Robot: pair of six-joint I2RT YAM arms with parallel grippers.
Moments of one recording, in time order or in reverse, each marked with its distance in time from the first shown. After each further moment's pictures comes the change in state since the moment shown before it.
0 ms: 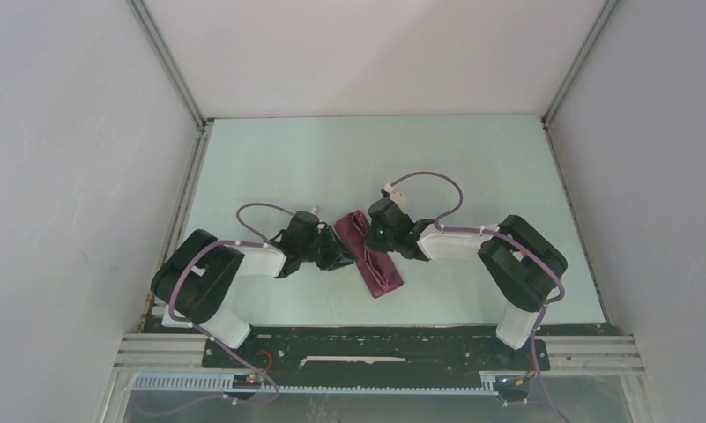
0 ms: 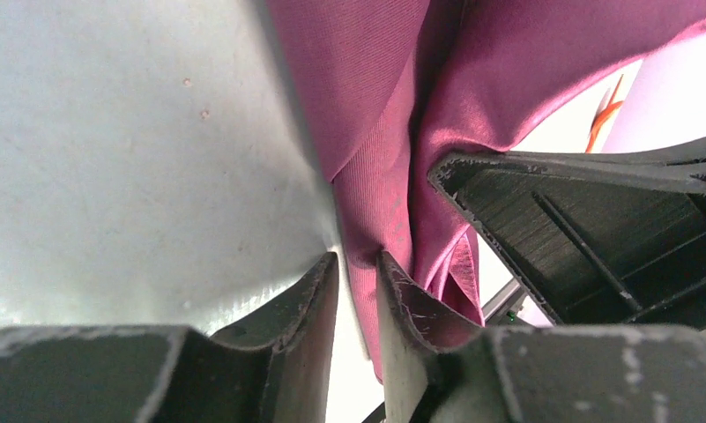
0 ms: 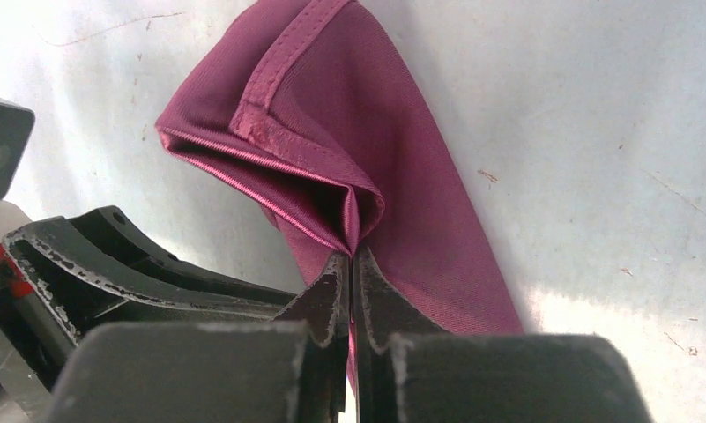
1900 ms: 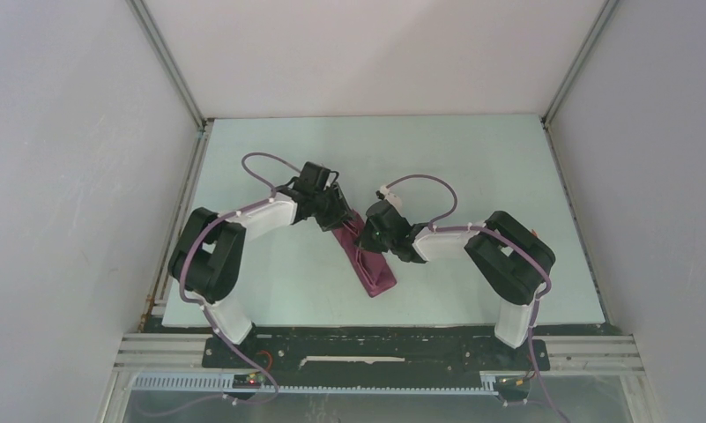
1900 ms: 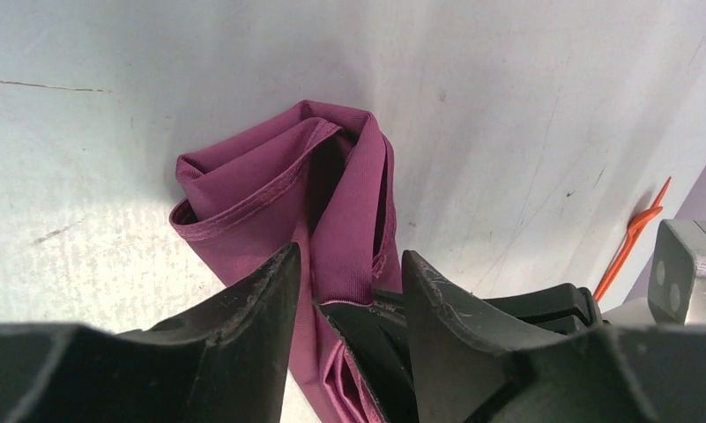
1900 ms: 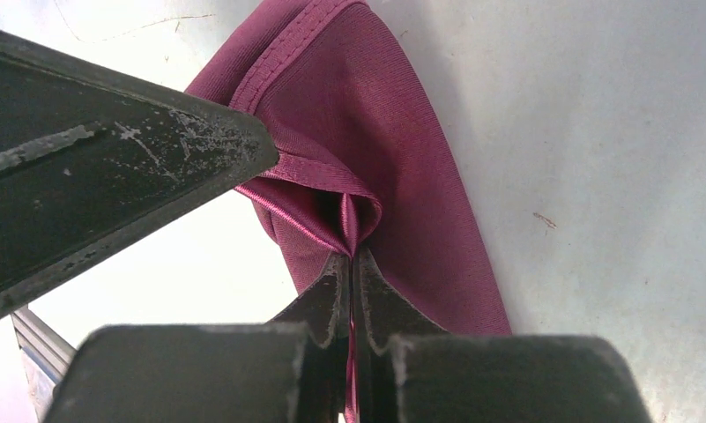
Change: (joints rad) left arm 0.072 0.139 0.548 -0.573 -0.146 0.194; right arm 0.000 0.072 -0.016 0.161 -0.050 0.002
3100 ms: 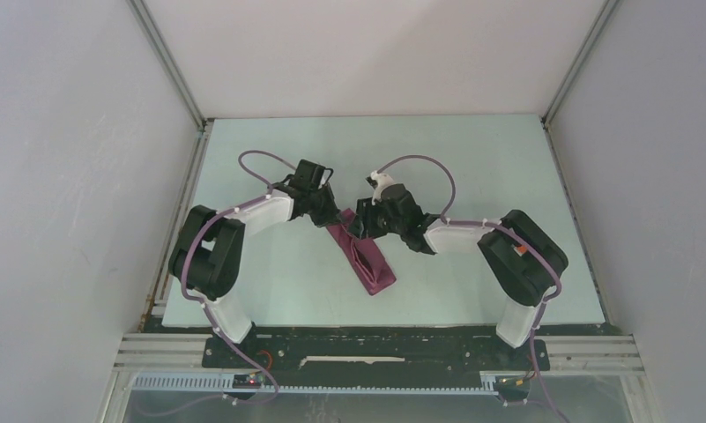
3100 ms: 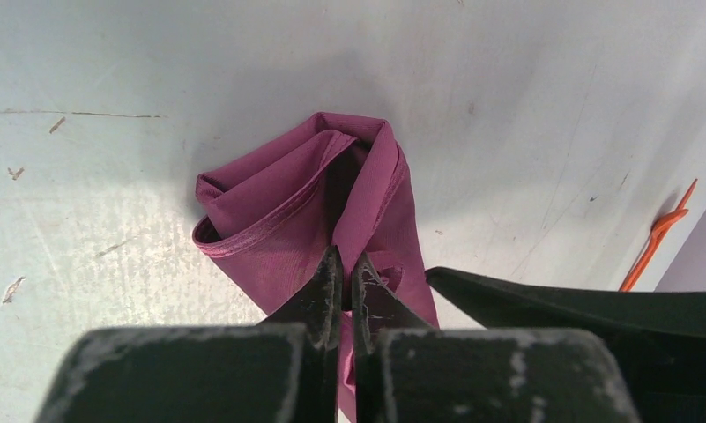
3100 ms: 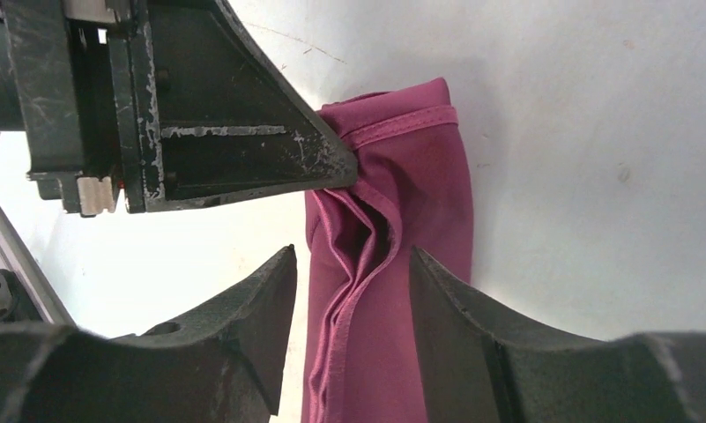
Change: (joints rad) left arm 0.043 0.019 0.018 -0.033 0.011 0.064; right arm -0.095 -0.053 -0.003 0.146 -0.228 -0.429
